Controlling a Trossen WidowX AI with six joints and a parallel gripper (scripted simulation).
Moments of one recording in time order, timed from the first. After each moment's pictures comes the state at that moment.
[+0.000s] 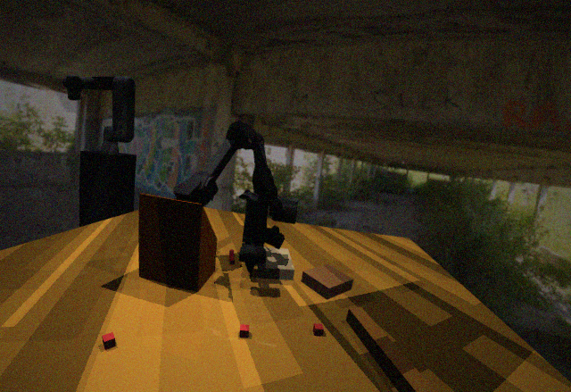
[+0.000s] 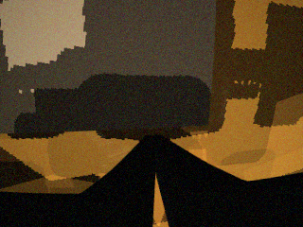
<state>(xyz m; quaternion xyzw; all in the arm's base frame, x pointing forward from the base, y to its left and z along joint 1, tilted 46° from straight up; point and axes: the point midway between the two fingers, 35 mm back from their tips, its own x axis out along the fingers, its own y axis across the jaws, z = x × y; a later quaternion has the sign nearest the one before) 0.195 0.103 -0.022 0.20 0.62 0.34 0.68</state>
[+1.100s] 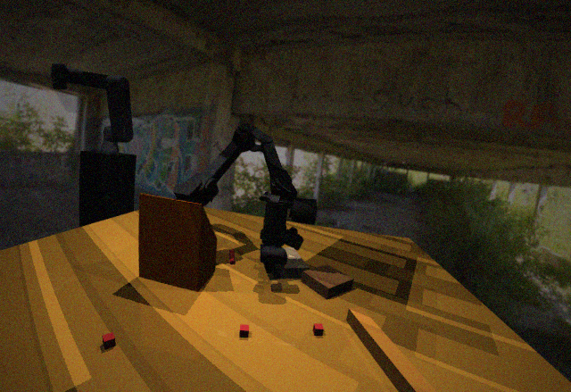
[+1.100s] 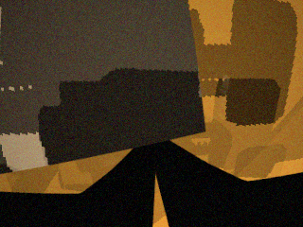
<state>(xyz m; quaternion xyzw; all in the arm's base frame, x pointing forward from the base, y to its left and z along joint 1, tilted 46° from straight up) 0.244 0.110 -0.012 0.21 0.62 0.34 0.68</state>
